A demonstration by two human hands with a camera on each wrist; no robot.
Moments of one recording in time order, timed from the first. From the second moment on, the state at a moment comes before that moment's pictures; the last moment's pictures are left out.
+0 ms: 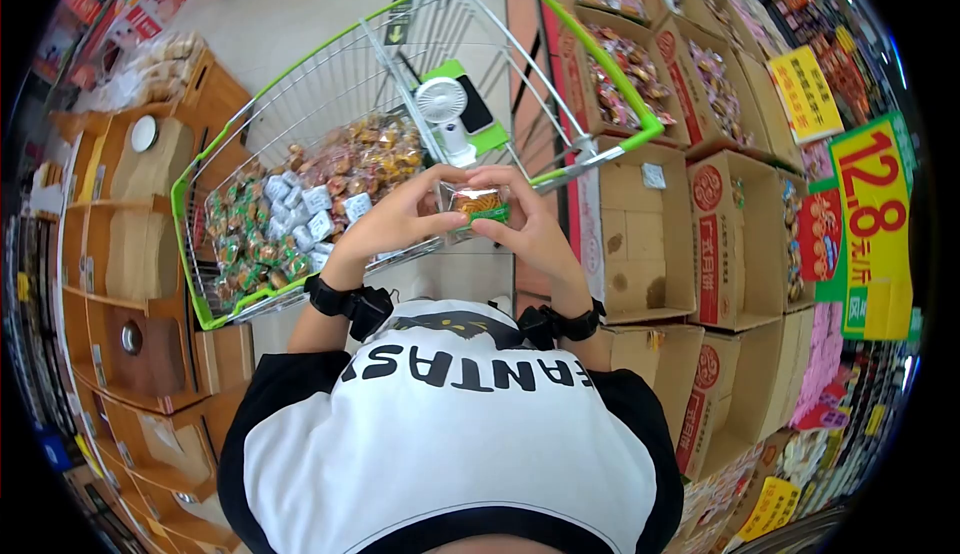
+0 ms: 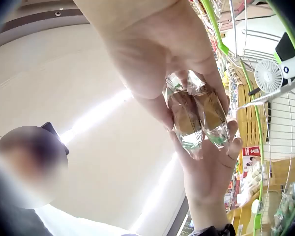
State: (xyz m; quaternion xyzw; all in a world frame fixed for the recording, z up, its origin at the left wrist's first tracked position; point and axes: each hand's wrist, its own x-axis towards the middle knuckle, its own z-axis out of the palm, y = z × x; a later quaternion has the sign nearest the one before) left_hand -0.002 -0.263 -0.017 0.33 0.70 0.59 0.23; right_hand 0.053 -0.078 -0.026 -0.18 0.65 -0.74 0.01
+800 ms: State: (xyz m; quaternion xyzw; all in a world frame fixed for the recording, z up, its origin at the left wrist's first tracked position) left_hand 0.012 -0.484 -0.078 -0.11 0.69 0.70 0.15; right_hand -0.022 -0.303 -0.088 -0.06 0.62 -0.72 0.31
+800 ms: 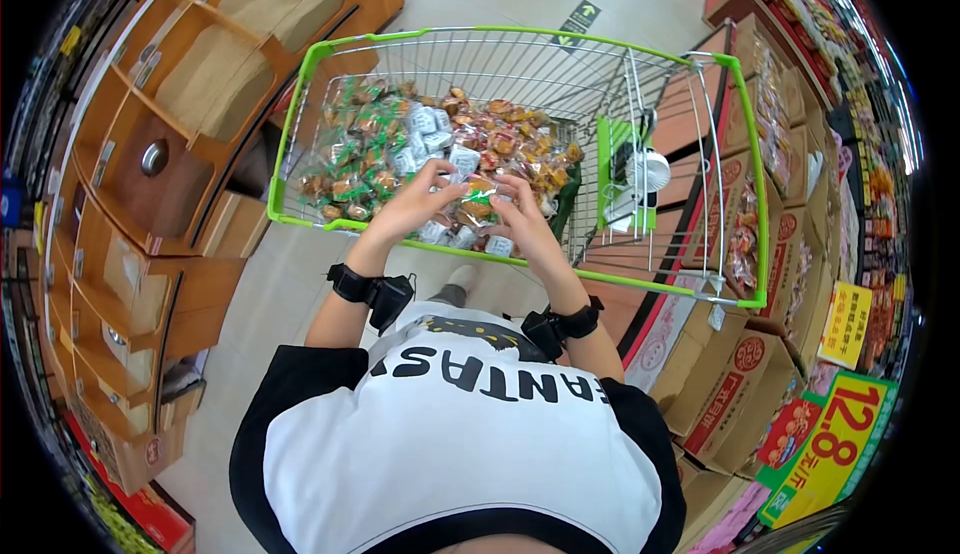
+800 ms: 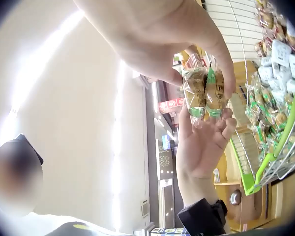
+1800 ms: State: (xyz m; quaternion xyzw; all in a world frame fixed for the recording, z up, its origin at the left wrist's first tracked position) left_hand 0.077 -0.647 -0.125 -0.36 0.82 0.39 -0.20; right_hand -0.011 -0.431 -0.122 -0.27 0.58 -0.61 0.47
